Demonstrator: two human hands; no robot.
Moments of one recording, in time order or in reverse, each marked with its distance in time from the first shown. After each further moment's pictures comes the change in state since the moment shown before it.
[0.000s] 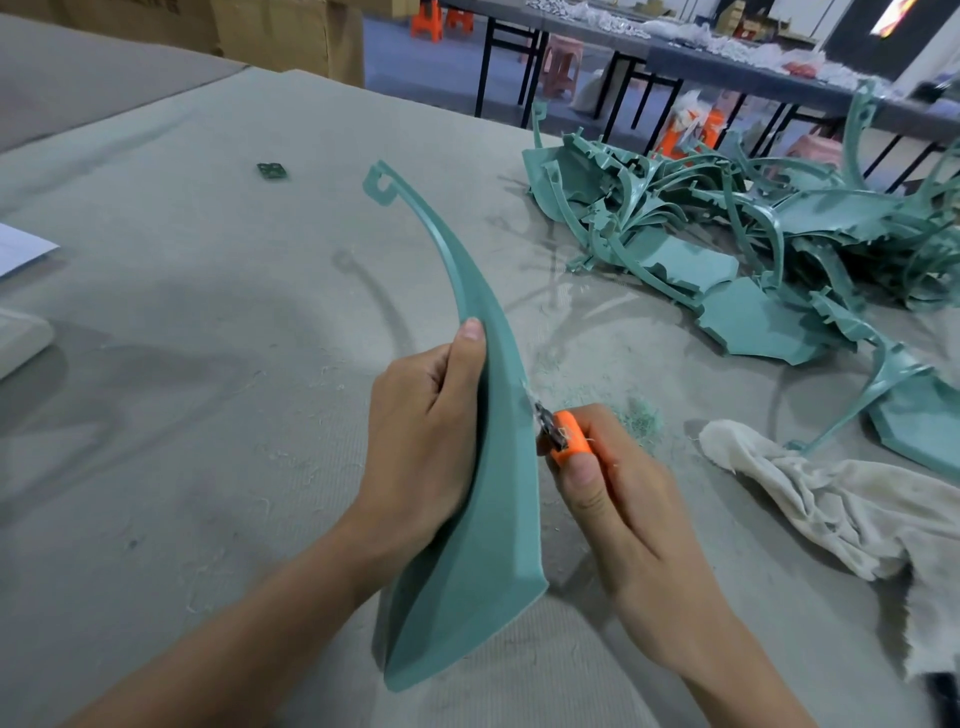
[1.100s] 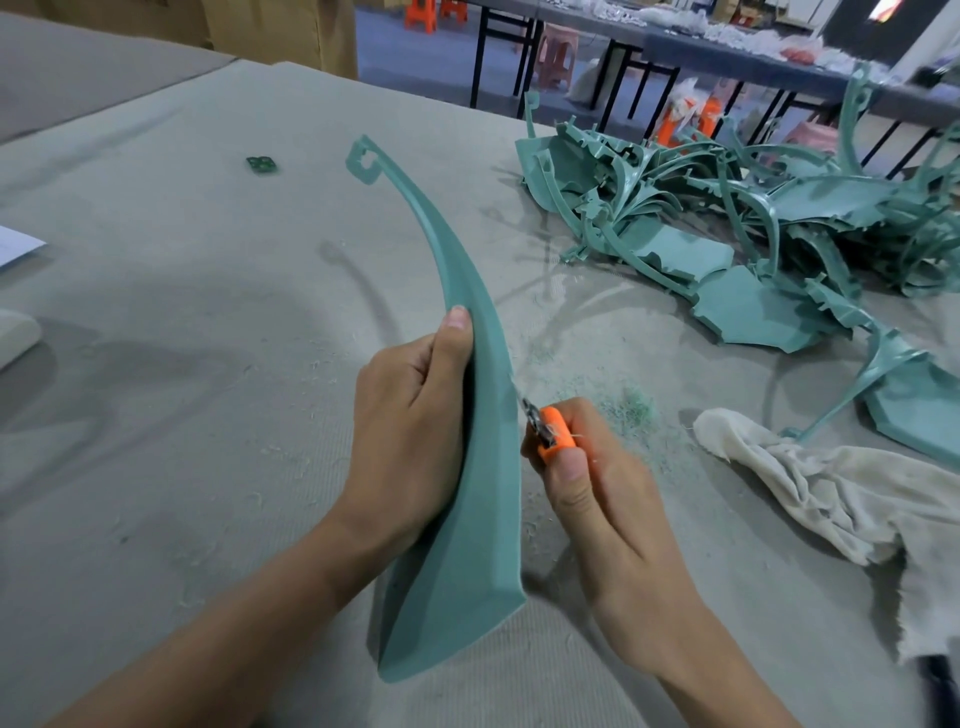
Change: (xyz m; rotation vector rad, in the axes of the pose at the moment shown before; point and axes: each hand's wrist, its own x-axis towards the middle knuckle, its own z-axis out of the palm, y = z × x) left_hand -0.005 0.006 -0.003 -0.030 -0.012 0.055; right_hand -0.003 -0.002 0.011 0.153 0.020 0.000
